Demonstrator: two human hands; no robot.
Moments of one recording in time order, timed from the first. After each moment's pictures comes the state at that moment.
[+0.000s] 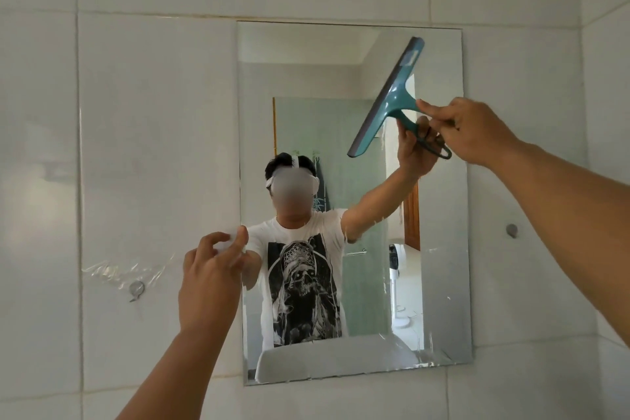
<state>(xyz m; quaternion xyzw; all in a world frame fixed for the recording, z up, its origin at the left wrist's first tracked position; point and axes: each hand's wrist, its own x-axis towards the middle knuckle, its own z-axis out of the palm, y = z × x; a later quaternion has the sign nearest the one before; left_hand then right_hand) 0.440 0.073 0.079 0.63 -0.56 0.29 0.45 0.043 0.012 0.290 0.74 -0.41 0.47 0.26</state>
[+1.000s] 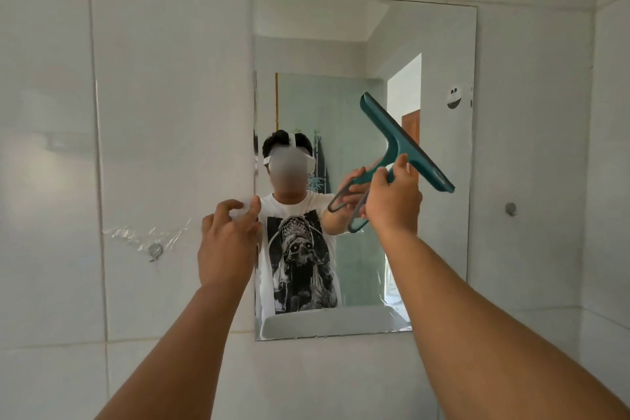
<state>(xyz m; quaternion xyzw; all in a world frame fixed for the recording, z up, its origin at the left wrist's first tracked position) 0.423 0.091 0.088 0.63 -0.56 0.26 0.46 0.197 0.056 0.160 0.52 -0.46 0.71 -0.09</state>
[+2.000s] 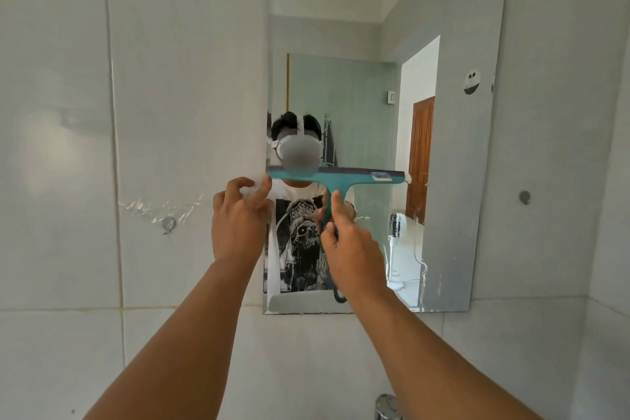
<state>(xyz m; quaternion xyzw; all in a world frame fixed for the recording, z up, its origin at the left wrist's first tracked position) 0.427 0.086 0.083 0.62 -0.56 0.26 0.49 0.246 0.077 0.060 0.73 -0.46 0.50 0.06</state>
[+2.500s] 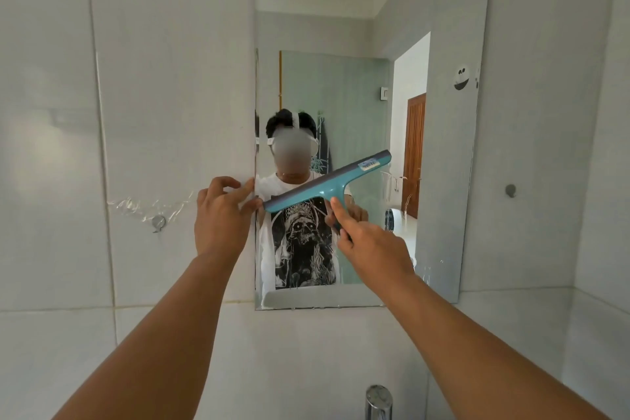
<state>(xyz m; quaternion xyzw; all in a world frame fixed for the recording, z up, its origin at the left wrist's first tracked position) 0.431 0.092 0.086 0.62 -0.55 0.22 0.52 0.191 0.064 0.060 0.79 -0.46 0.37 0.17</state>
